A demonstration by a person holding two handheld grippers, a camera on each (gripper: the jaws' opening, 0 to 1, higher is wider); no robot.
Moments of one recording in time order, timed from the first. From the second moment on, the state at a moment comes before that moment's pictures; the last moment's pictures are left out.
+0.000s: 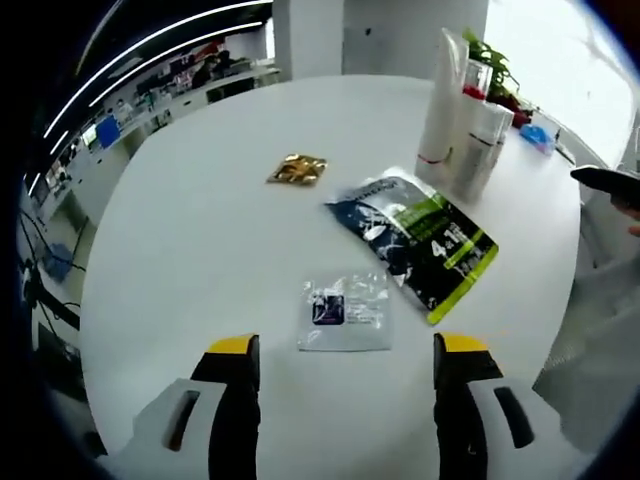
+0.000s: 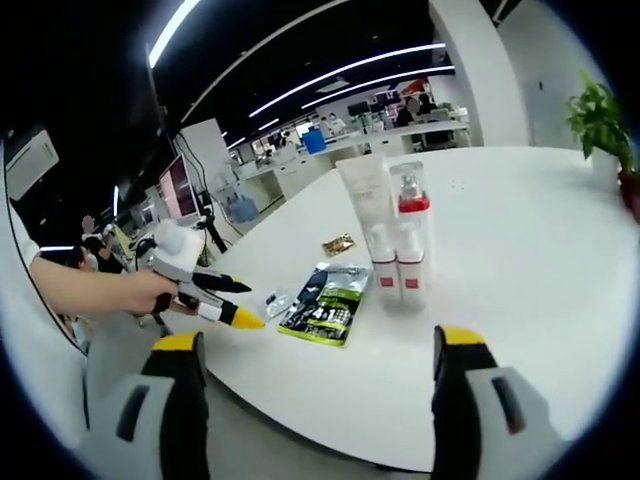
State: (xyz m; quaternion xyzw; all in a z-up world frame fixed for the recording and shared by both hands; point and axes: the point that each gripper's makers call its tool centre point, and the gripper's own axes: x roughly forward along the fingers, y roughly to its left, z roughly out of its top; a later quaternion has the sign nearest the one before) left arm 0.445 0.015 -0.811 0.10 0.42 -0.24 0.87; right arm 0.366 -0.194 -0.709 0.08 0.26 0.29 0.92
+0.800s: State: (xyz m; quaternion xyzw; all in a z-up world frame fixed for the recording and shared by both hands) left arm 0.455 0.005 -0.823 0.11 0.44 -0.23 0.86; right arm 0.367 -0.197 -0.711 0.09 0.26 0.28 0.92
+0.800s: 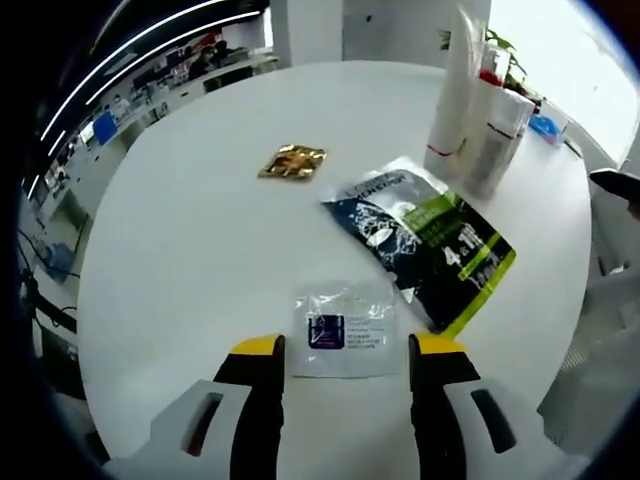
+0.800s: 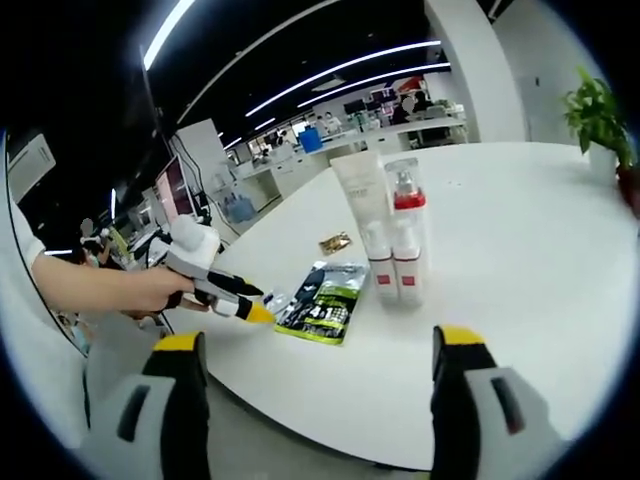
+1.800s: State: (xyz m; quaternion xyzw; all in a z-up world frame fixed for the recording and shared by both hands) left arm 0.453 0.022 -0.809 -0.08 0.47 -0.07 0.87; right arm 0.368 -0.199 -0.711 0.09 0.26 0.28 0.92
